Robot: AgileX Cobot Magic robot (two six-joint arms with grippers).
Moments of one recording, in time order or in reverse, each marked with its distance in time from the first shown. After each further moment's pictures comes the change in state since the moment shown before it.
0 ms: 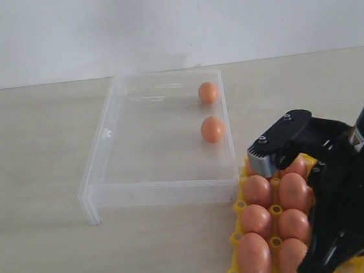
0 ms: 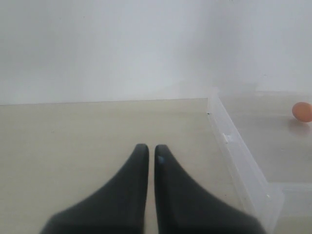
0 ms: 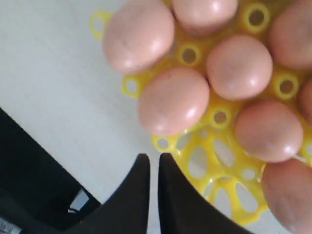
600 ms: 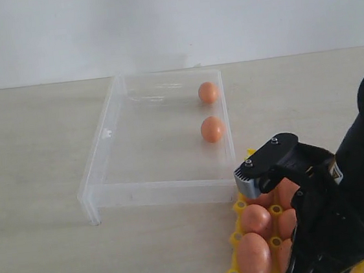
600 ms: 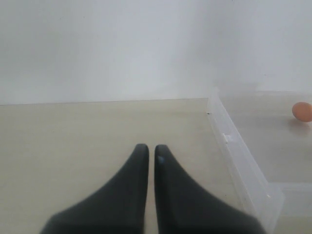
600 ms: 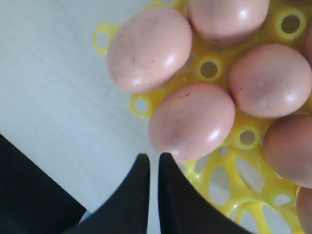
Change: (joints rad) left arm 0.000 0.000 0.000 0.000 0.000 0.000; right arm 0.055 0.048 0.076 0.021 -0.145 0.071
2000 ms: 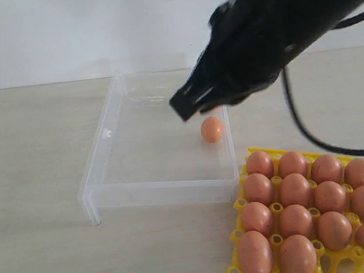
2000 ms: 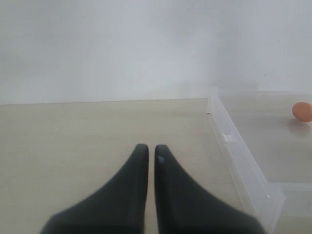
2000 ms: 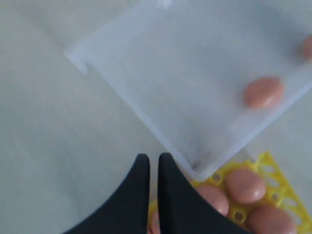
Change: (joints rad) left arm 0.000 0.000 0.000 0.000 0.000 0.000; right arm 0.002 0.094 -0.503 -0.055 -0.056 -0.018
